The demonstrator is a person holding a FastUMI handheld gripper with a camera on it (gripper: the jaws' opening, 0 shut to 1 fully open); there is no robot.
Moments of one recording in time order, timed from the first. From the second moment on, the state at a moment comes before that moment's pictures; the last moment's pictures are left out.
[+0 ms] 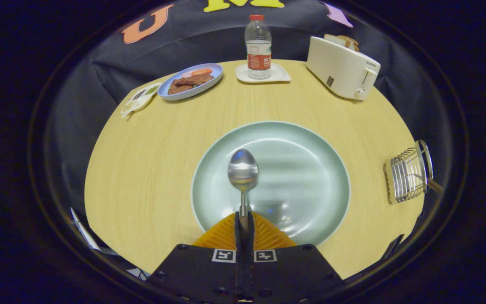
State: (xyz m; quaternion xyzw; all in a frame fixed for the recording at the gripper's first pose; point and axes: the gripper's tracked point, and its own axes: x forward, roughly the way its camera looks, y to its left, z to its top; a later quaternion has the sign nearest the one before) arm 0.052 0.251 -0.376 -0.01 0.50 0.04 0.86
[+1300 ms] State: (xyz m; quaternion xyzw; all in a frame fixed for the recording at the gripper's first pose) arm 0.031 -0.027 -0.229 0.04 0.54 0.01 0.84
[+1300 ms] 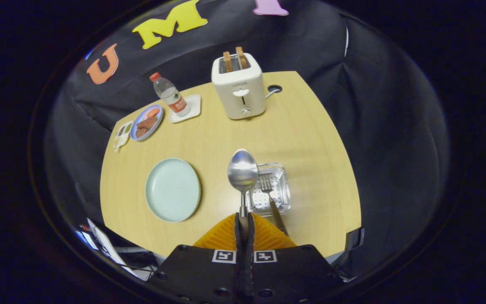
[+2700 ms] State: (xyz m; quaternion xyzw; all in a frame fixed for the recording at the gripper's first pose) arm 0.057 -0.022 -0.222 0.10 0.52 0.04 0.85
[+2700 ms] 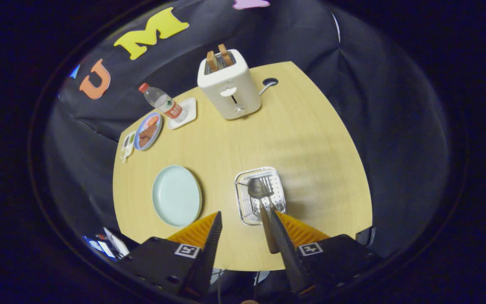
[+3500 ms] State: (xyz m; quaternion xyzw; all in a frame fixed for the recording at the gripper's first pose) arm 0.093 0.053 0.008 0.03 0.11 0.09 0.99
